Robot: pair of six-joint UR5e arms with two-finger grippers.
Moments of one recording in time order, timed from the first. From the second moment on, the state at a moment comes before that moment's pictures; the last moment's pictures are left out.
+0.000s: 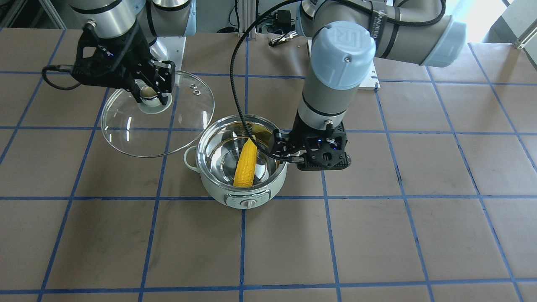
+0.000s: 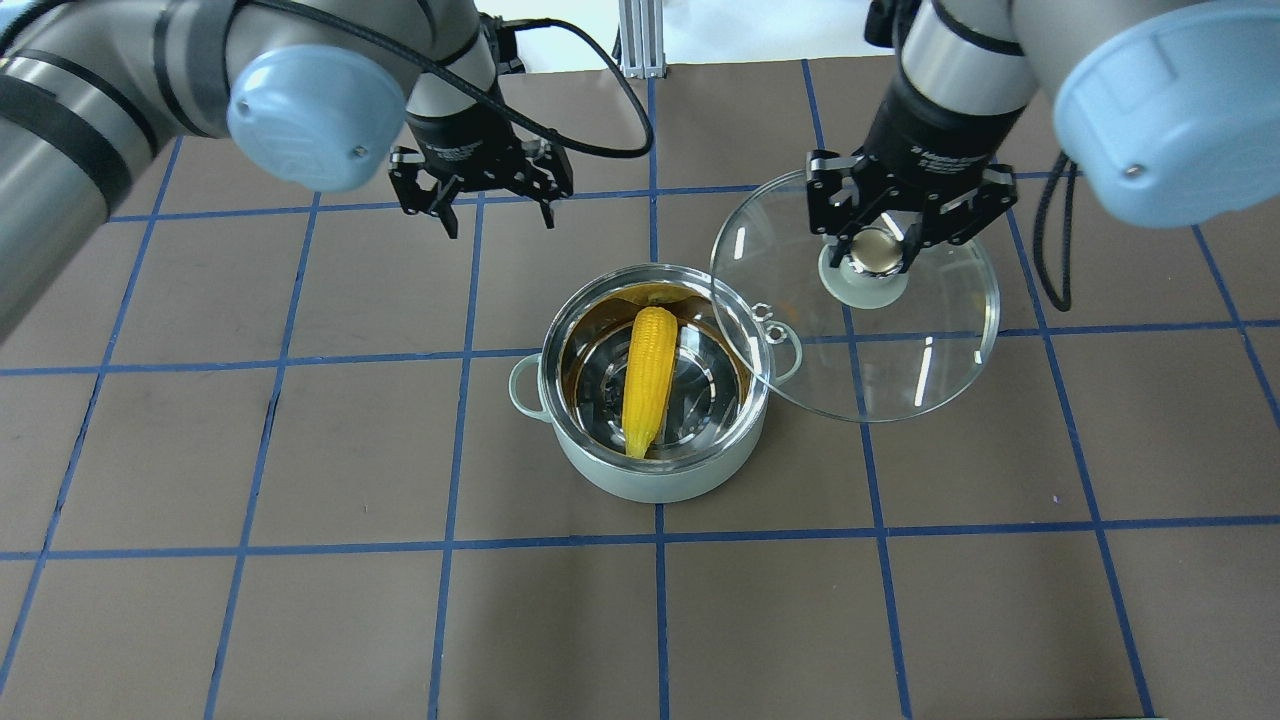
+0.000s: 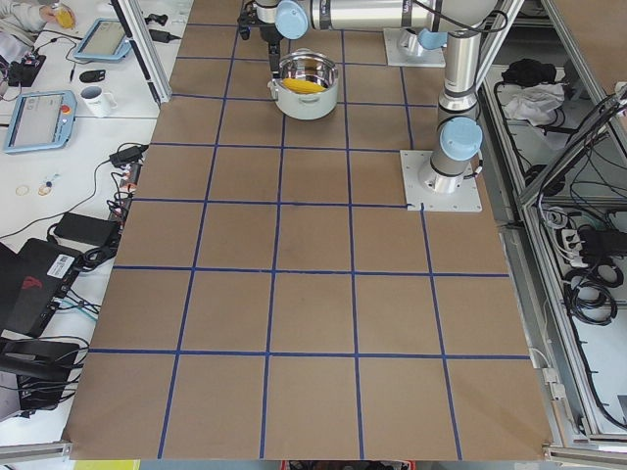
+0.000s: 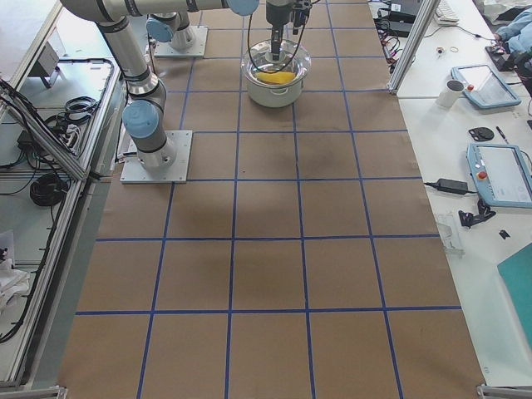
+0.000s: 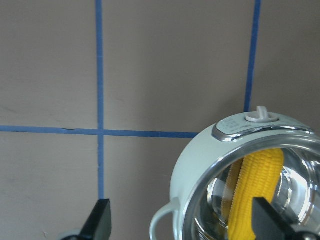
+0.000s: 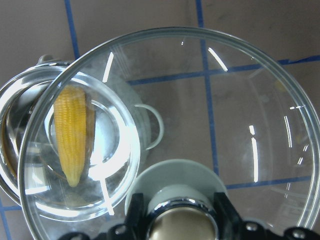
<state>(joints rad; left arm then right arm) -1.74 -1.84 -1.45 -1.44 1.55 -0.24 1.67 -1.58 1.57 -1.55 -1.51 0.22</state>
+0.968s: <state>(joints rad) -1.58 -1.72 -1.41 -1.53 1.57 -0.13 1.96 -1.33 1.57 -1.82 -1.53 0.53</state>
